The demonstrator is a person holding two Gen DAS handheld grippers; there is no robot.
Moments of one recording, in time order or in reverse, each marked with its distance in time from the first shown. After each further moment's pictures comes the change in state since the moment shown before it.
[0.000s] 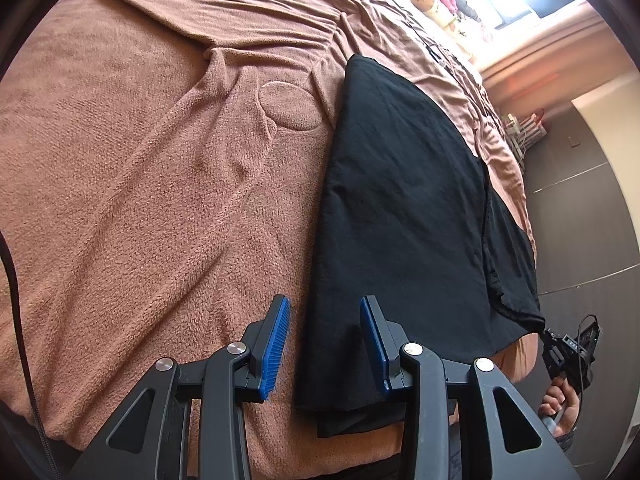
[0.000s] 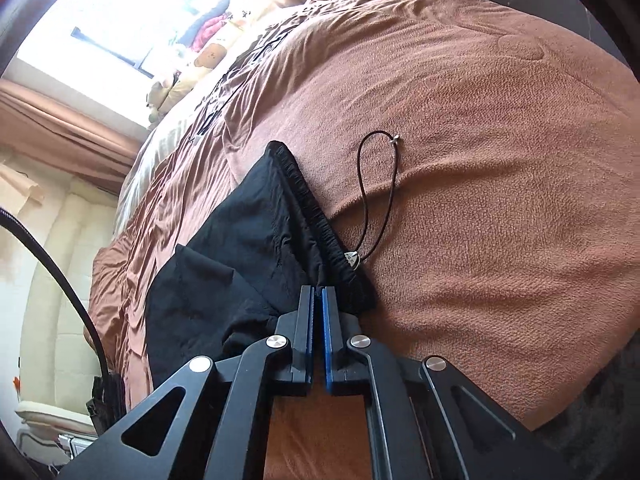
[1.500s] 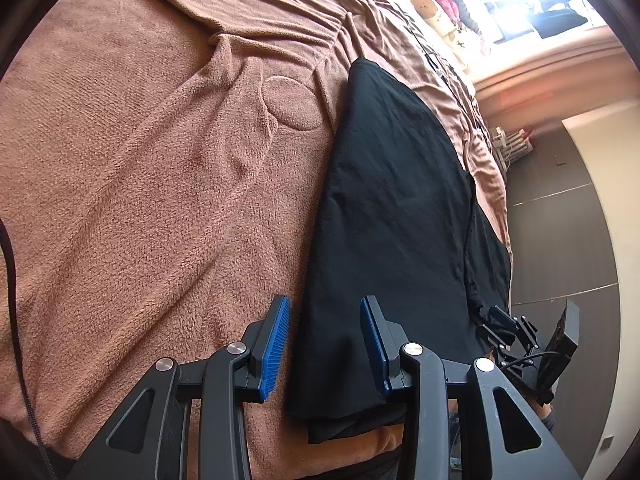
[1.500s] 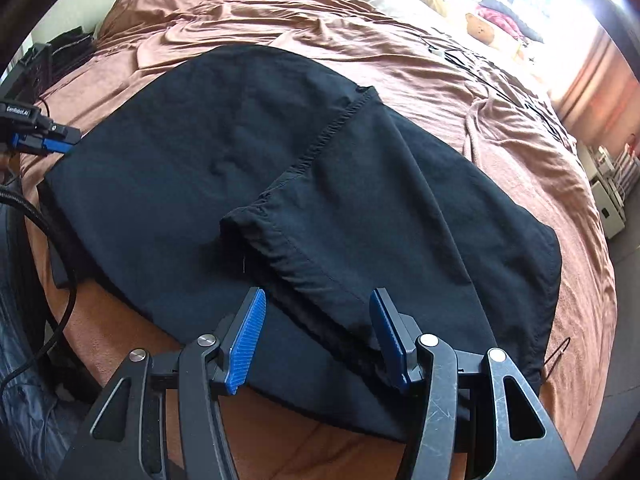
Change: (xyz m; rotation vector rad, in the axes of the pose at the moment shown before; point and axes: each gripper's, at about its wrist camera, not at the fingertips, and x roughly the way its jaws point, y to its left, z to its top) left arm 0.001 0.013 0.005 -0.071 0.015 -0.103; right arm 0.102 0.192 -0.098 -1.213 0.226 -0.213
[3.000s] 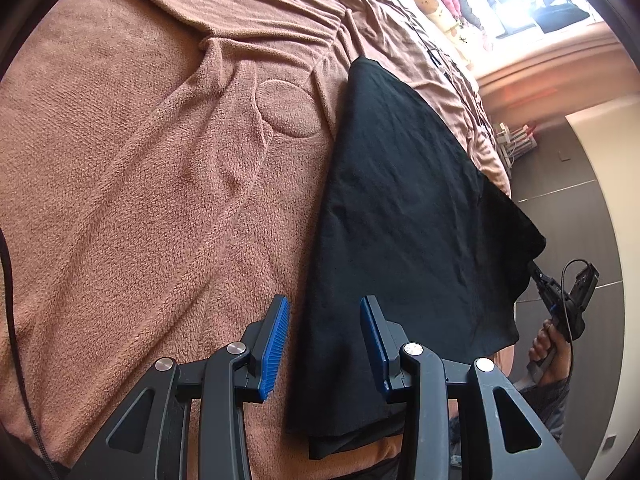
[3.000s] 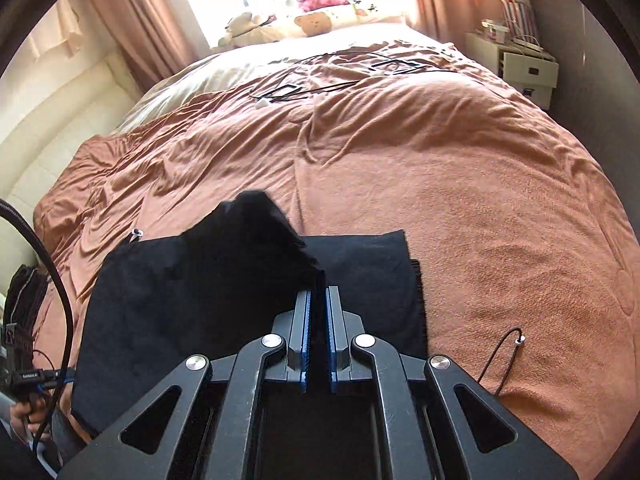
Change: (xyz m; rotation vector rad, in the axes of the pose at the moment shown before) left arm 0.012 -0.004 0.015 0.012 0.015 0.016; right arm -0.022 -0.164 -0.024 0.690 -0.205 0.016
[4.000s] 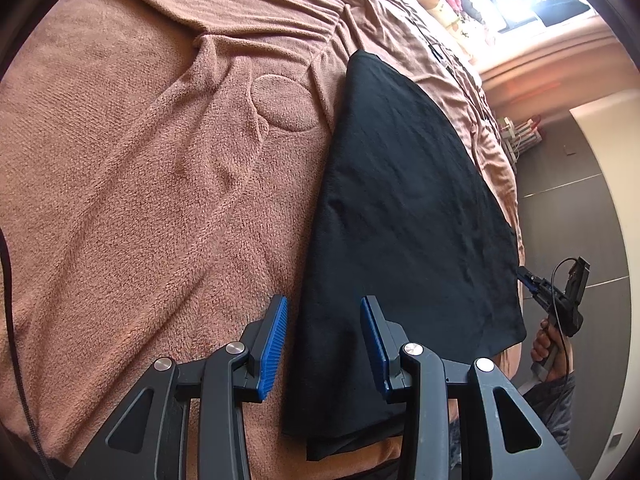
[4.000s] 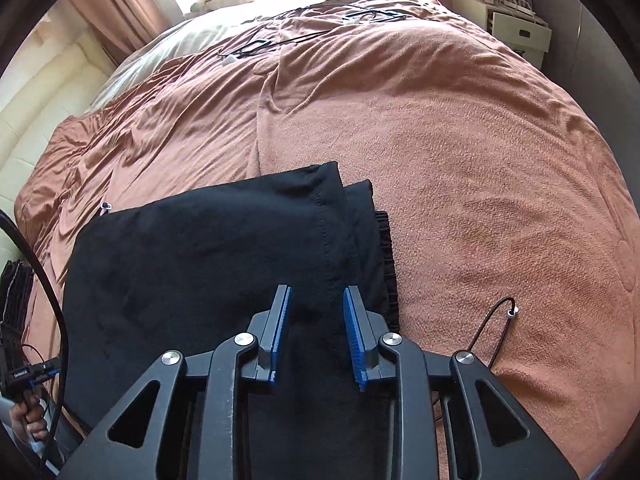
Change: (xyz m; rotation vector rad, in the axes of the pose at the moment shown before) left arm 0.001 -0.005 -0.003 0.013 0.006 0.026; right arm 0.031 -0.005 0.017 0.023 0.181 -0.035
